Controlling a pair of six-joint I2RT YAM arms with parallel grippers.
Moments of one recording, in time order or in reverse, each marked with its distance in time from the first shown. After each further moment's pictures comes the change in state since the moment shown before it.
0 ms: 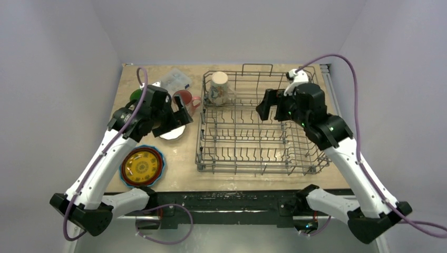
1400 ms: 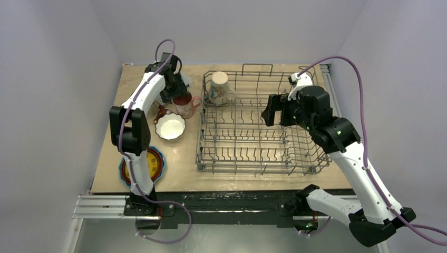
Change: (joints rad) left arm 0.299 0.880 0.457 0.156 -0.018 0.205; right arm 0.000 -0.078 0.022 -0.149 0.029 -0.030
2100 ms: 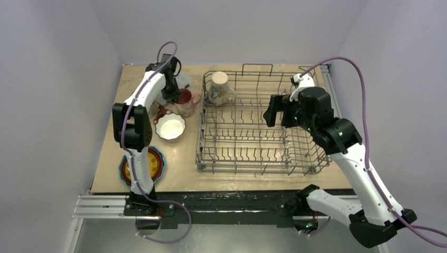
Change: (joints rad) left arm 0.019 0.075 0.045 -0.040 -0.024 0.083; right arm 0.000 -0.006 0.005 -0.031 0.025 0.032
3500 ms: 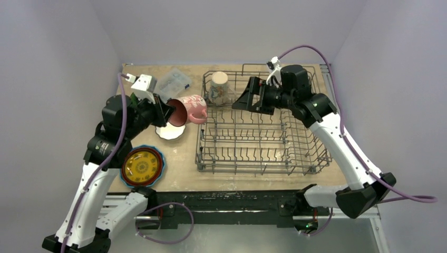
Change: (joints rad) left arm -0.159 -1.216 -0.591 0.274 0.310 0.245; right arm 0.000 0.272 0.132 0.129 -0.483 0.307
